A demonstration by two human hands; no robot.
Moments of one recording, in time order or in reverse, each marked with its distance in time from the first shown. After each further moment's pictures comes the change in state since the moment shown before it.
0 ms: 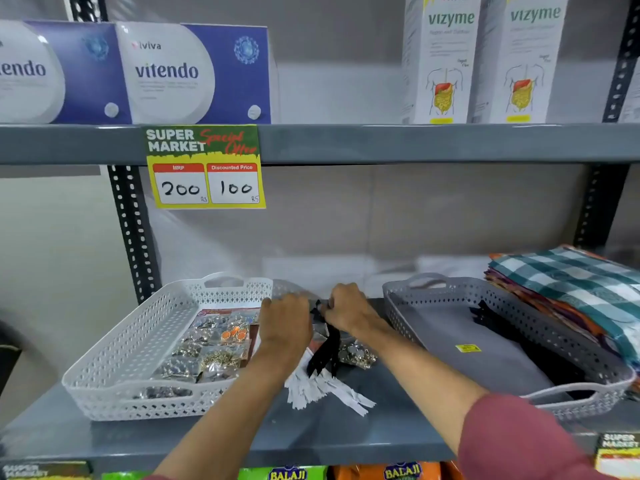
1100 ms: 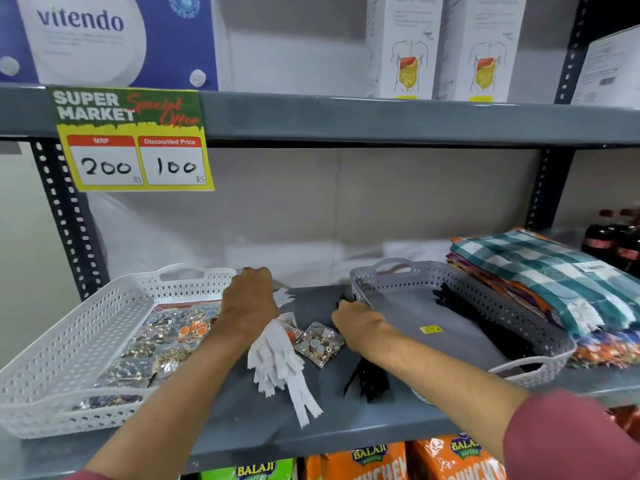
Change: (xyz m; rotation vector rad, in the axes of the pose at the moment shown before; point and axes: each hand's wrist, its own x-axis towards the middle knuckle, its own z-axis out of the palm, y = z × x) left_hand 0.024 -0.008 -0.009 -0.347 -0.081 -0.021; right_hand -0.053 0.042 -0.029 -0.749 -0.326 -0.115
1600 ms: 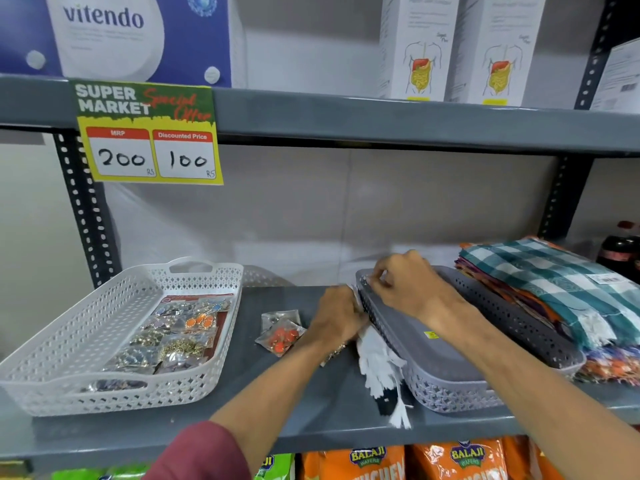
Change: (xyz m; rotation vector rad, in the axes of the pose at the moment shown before) left_hand -0.006 0.097 0.060 -0.562 -0.192 0.139; right_hand -0.039 0.070 -0.045 0.426 0.519 0.103
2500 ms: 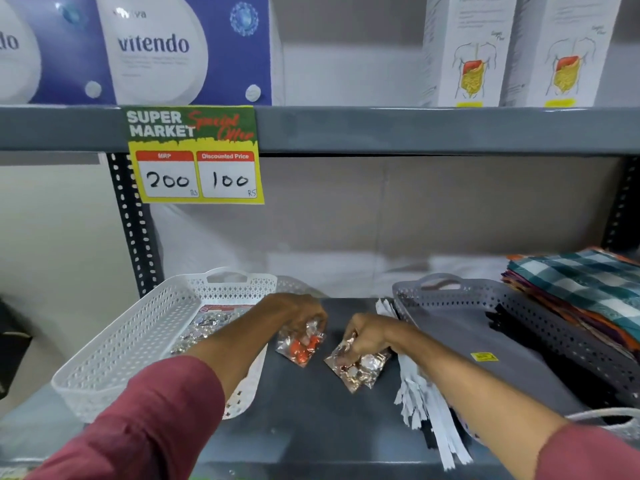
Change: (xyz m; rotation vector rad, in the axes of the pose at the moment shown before) left_hand 0.051 -0.100 -0.101 0.799 -0.617 0.063; right_hand 0.038 -0.062 0.091 0.180 -0.812 0.090
